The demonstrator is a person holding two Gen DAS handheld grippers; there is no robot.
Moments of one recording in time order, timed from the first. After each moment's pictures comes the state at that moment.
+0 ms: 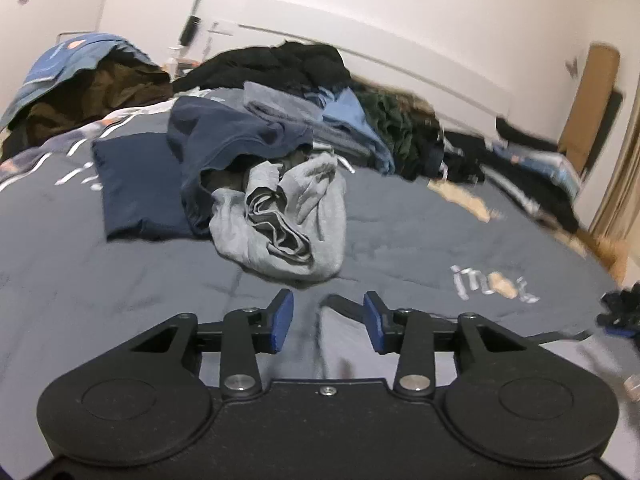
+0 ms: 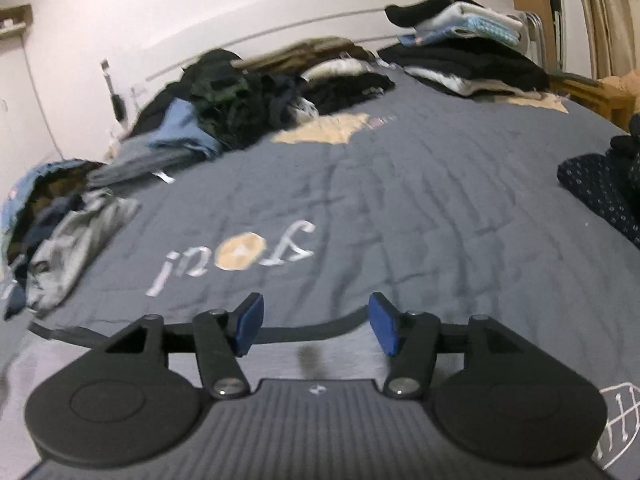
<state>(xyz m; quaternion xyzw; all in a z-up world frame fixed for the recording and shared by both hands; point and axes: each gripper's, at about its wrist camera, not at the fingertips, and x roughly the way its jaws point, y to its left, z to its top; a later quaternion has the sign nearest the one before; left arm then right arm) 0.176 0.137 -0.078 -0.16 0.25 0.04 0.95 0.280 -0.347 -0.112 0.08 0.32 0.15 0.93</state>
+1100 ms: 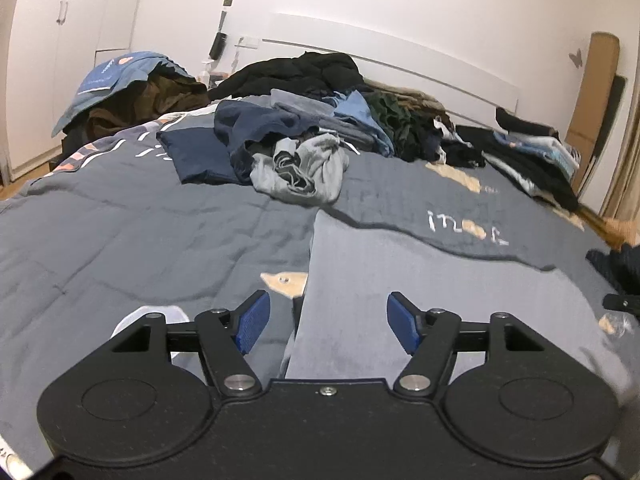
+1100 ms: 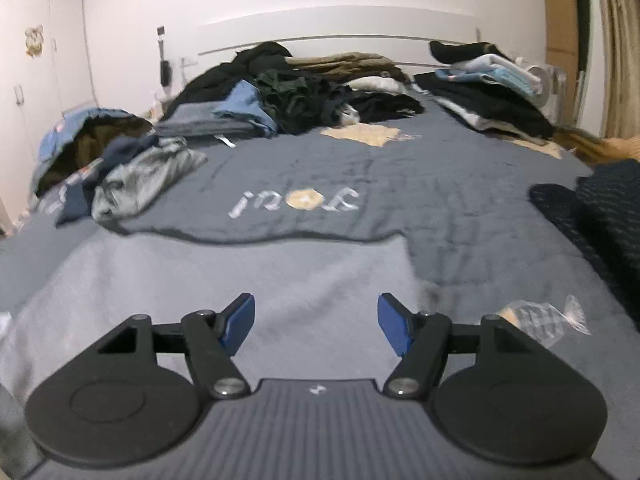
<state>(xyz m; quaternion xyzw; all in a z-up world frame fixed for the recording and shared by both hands) 0.020 0.068 -0.065 -0.12 0.26 0.09 0.95 0.115 -0.349 -0.087 -0.02 0.30 0.16 0.94</state>
